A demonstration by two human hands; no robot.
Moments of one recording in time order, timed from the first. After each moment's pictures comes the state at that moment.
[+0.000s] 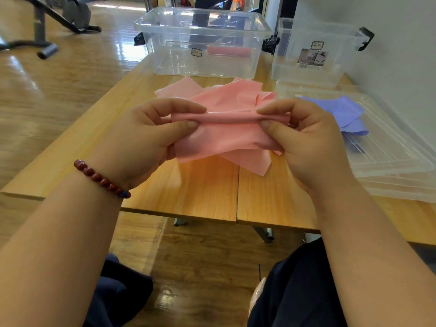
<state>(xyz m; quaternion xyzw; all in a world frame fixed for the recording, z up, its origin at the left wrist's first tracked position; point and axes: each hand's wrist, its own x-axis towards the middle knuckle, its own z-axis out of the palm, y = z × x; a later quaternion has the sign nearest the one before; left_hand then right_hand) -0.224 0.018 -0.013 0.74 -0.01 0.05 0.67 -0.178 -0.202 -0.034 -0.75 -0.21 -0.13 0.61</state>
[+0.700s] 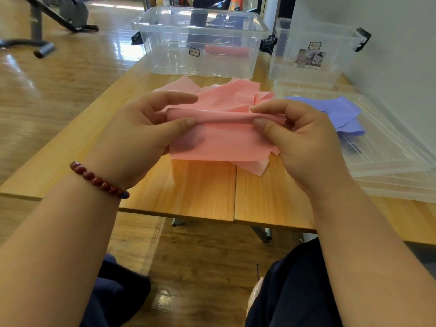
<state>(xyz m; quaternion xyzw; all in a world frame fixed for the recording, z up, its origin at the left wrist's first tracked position) -0.225 0.016 -0.013 0.74 -0.02 0.08 0.67 -0.180 -0.203 -0.032 -0.78 -0.22 -0.14 0.57</state>
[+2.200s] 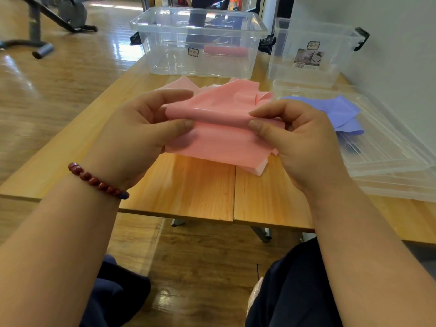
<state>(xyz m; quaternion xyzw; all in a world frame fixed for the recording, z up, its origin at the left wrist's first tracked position) -0.225 0.018 -0.014 0.74 -0.02 0.09 0.66 -0.182 -0.200 -0.030 -0.76 -0.21 -0.13 0.60</state>
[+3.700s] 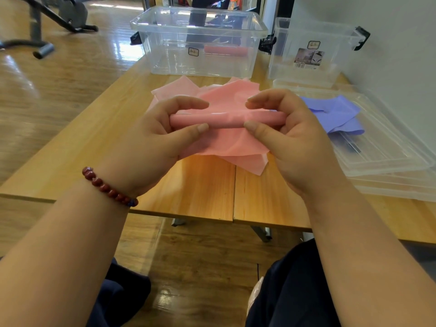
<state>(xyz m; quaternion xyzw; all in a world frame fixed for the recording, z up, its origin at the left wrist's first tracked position) -0.224 0.008 -0.022 0.72 -0.07 0.03 0.69 -0.182 -0.197 -0.034 -0.76 -0.25 -0.09 0.60</state>
